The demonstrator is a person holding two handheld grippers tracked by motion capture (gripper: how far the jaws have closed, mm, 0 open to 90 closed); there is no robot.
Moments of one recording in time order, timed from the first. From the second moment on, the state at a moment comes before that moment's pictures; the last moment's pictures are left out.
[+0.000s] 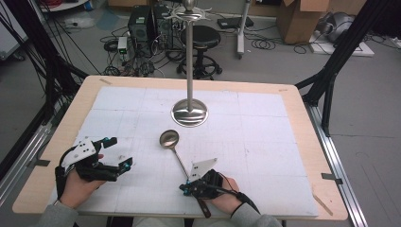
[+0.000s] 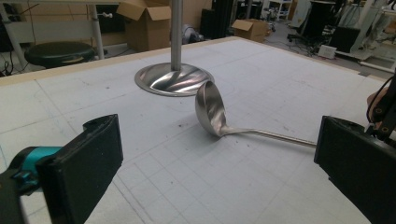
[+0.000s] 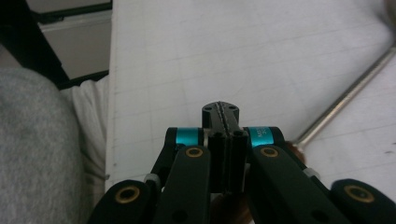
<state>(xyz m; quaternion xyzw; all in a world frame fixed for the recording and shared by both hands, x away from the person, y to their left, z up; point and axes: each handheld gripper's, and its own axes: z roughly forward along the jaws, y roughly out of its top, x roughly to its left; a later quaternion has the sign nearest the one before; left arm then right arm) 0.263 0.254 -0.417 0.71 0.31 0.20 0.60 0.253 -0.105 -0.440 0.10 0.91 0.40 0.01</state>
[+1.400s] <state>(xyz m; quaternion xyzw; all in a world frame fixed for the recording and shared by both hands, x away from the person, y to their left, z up) 0.262 0.251 -0.419 0.72 0.31 0.20 0.59 0.265 -0.148 -0.432 0.15 0.93 0.32 0.07</state>
